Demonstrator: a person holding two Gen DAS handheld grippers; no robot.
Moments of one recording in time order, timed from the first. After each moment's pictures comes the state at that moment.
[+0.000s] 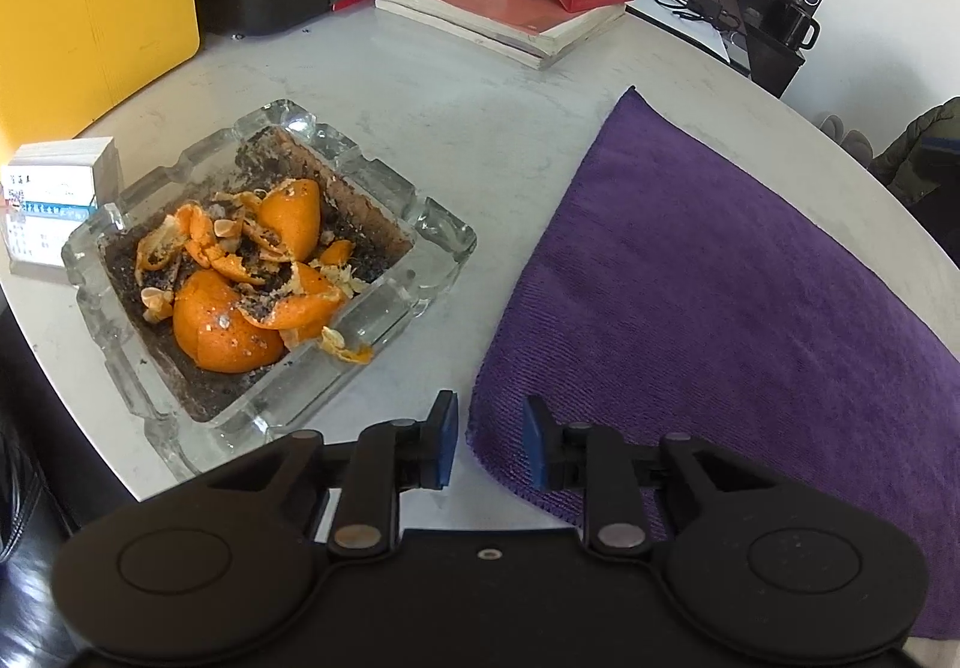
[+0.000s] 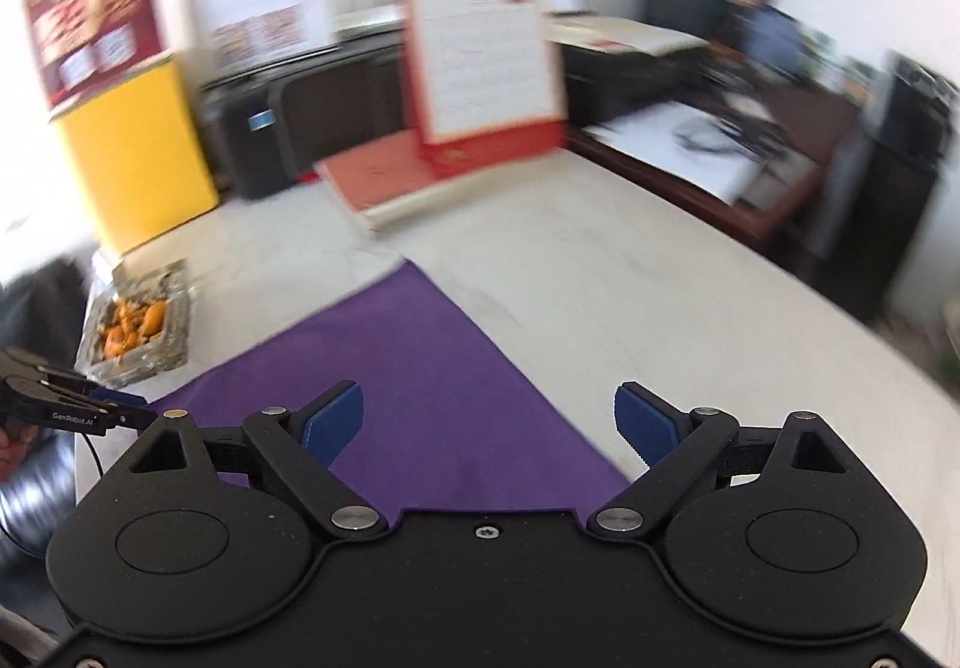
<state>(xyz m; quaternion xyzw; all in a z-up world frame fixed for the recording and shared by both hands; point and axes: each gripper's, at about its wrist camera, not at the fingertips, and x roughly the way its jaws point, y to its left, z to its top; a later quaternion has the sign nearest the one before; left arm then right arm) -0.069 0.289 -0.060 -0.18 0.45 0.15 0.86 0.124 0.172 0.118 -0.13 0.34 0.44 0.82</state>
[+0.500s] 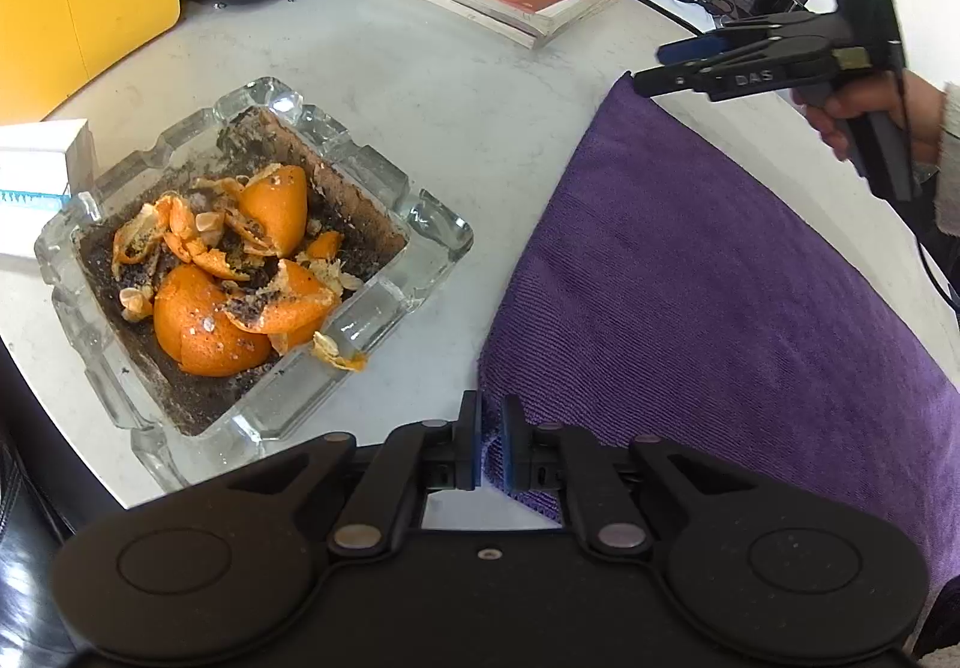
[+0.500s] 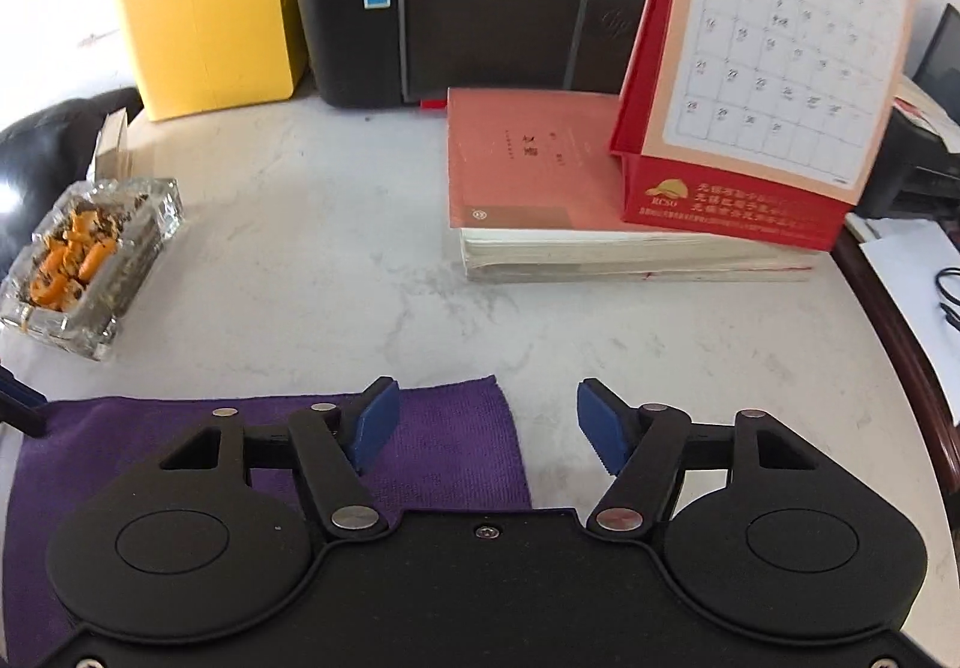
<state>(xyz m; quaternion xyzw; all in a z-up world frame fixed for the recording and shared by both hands) -0.063 0.305 -0.061 -0.21 0.47 0.12 0.85 0.212 0.353 0.041 -0.27 0.33 0.58 0.69</state>
